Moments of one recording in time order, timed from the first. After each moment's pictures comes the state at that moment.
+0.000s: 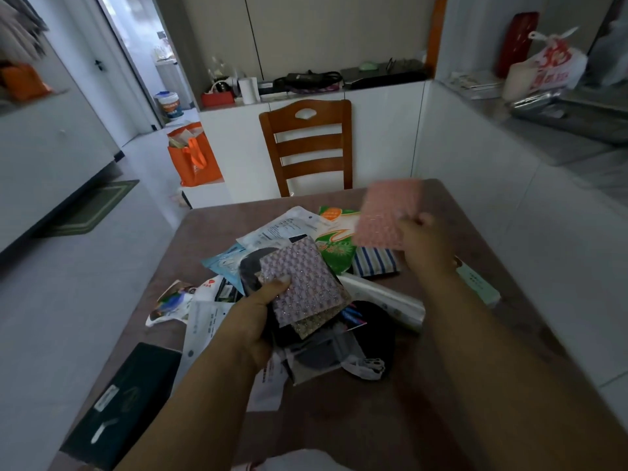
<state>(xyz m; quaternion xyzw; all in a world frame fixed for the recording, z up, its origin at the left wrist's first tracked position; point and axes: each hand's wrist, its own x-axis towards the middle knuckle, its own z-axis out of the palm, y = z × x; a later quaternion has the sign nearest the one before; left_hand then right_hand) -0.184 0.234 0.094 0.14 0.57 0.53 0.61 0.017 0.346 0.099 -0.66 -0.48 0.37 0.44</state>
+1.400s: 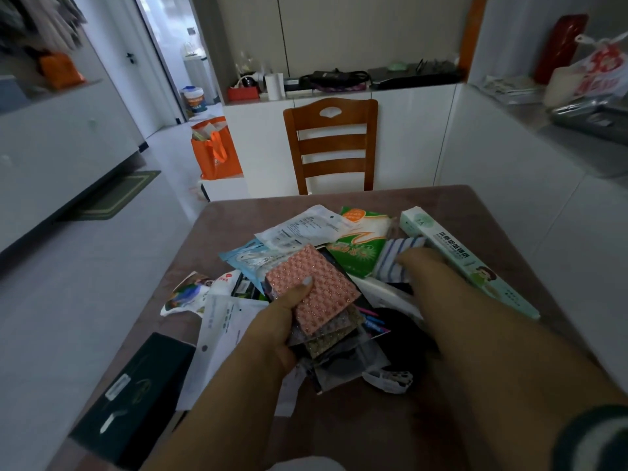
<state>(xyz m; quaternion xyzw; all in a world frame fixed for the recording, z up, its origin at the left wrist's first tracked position) -0.188 0.250 0.063 0.09 0.55 0.53 0.64 0.020 0.448 -0.020 -0.67 -0.48 0.51 0.26</state>
